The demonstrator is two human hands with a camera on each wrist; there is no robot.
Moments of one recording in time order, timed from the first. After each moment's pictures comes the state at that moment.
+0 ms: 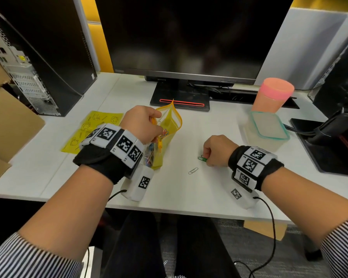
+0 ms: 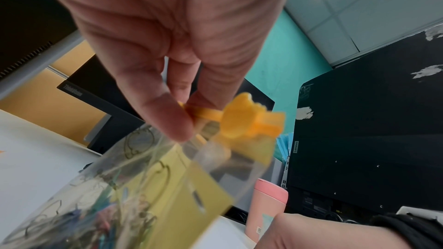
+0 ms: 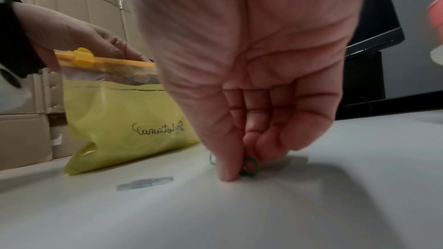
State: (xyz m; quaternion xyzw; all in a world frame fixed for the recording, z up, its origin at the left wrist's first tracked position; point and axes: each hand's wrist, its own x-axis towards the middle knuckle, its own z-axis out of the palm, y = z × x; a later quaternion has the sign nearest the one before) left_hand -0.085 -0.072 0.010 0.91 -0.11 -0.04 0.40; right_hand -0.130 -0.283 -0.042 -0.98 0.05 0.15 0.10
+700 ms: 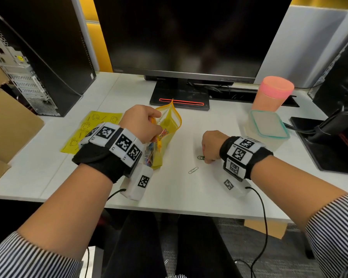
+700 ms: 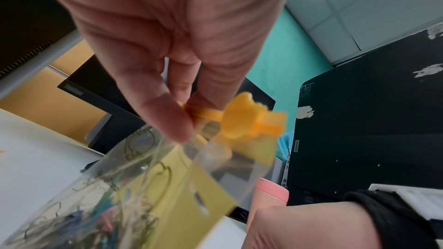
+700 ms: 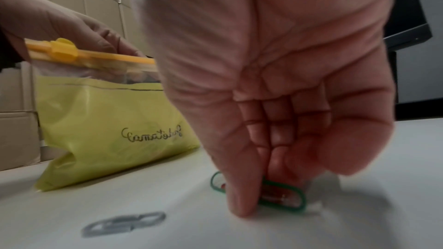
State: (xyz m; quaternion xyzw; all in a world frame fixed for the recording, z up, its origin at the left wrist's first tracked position) left_hand -0.084 -0.071 0.012 0.91 -0.11 -0.05 0.39; right_hand -0.110 -0.269 -0.033 -0.97 0.06 0.22 0.02
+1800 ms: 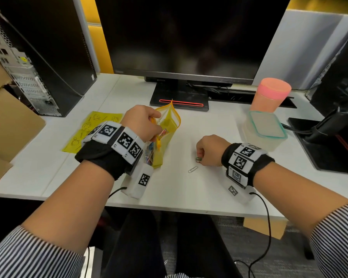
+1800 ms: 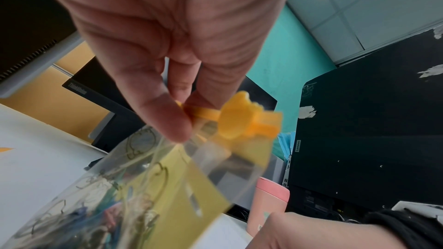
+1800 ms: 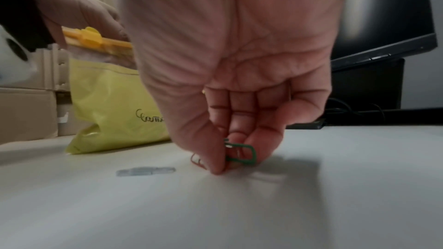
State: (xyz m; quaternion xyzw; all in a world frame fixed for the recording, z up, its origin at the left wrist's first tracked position) left_hand -0.086 -0.070 0.013 0.91 -0.10 -0.06 0.39; right_hand -0.128 -0.270 -0.042 -0.99 0.00 0.16 0.06
